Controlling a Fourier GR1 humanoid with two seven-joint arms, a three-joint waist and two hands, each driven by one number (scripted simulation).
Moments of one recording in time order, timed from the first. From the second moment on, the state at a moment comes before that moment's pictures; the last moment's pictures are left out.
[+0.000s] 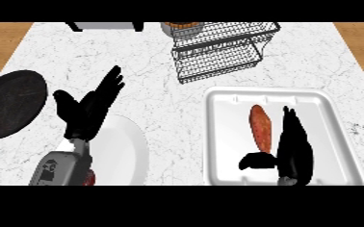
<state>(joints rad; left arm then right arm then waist) -0.19 0.13 -0.07 -1.50 0.12 -0.03 0.23 0.08 -0.06 0.20 -1.60 1.04 -0.28 0.70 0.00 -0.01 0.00</state>
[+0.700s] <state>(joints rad) -0.18 0.12 -0.06 -1.52 0.13 -0.05 0.26 0.01 -0.08 0.22 -1.51 1.02 -0.28 0.55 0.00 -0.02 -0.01</state>
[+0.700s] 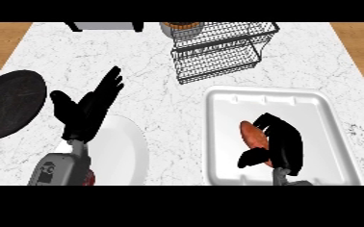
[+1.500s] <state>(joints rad) -0.17 0.12 -0.05 -1.52 0.12 -0.05 0.26 -0.05 -0.41 0.01 -1.75 0.66 0.23 0.35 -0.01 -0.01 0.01</state>
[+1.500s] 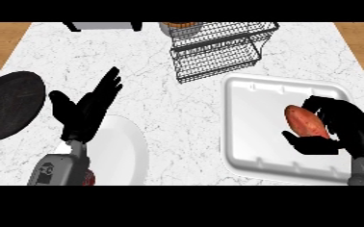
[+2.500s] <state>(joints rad) -0.20 0.11 -0.05 -1.49 0.11 -0.06 0.24 -0.56 -0.60 -0.27 -2.11 0.23 0.47 0.81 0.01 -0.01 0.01</state>
